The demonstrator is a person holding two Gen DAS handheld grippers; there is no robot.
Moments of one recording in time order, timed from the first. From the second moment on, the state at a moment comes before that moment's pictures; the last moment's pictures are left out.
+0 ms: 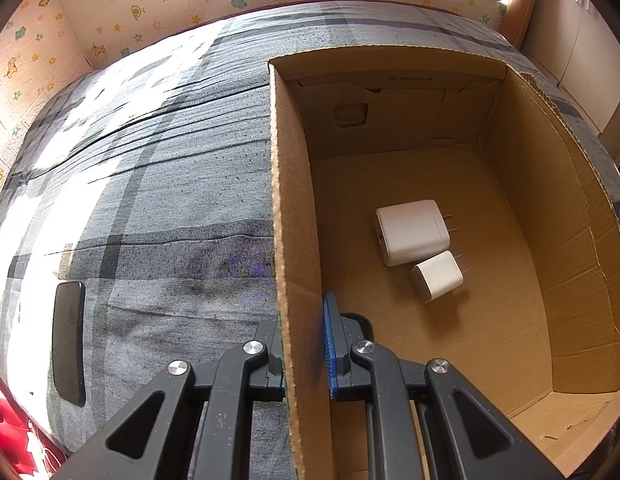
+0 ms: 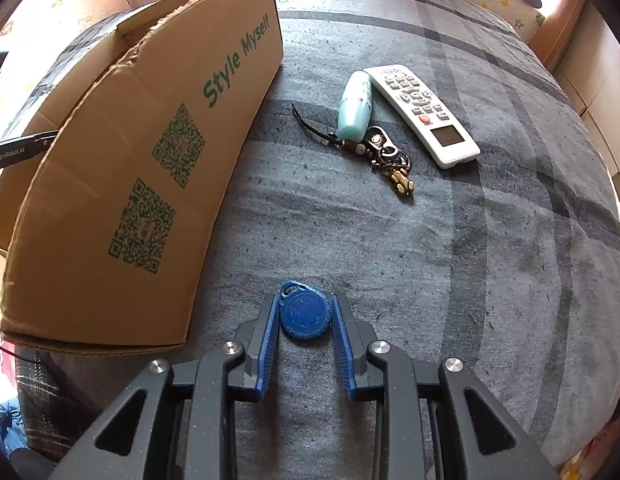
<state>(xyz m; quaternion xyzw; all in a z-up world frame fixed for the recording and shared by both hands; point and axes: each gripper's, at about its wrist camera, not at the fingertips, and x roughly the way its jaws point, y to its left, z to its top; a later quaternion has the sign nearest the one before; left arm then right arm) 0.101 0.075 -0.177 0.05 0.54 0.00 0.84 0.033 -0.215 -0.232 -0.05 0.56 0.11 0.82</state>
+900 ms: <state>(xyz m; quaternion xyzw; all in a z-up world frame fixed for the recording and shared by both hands) 0.102 0.072 -0.176 0.05 0.54 0.00 0.84 0.060 -0.201 -0.151 -0.06 0.54 0.09 0.83</state>
